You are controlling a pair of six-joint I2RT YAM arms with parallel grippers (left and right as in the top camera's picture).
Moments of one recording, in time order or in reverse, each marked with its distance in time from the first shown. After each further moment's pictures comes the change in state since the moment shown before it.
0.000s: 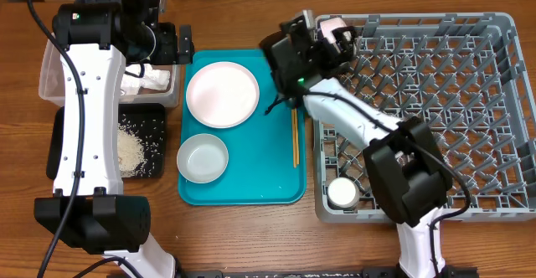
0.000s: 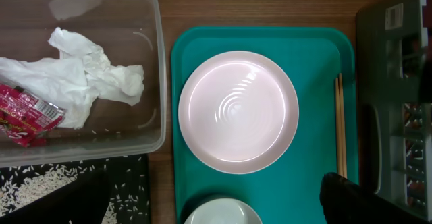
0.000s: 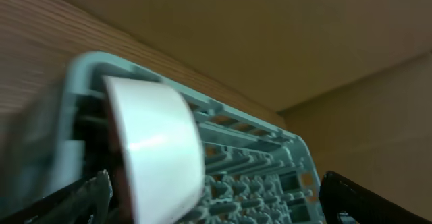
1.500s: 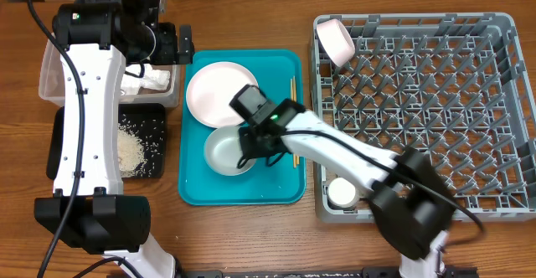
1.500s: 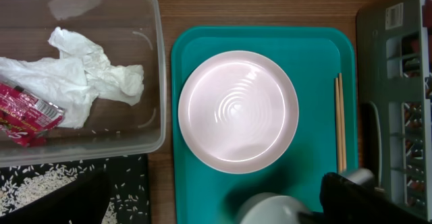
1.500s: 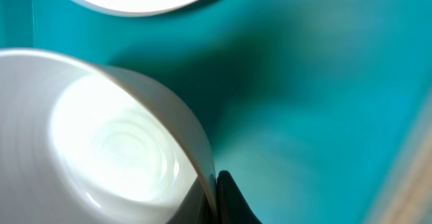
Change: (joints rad) left arm 0.000 0.000 0.000 0.000 0.000 0.000; right arm 0.206 -0.156 -0.104 -0.534 -1.231 0.791
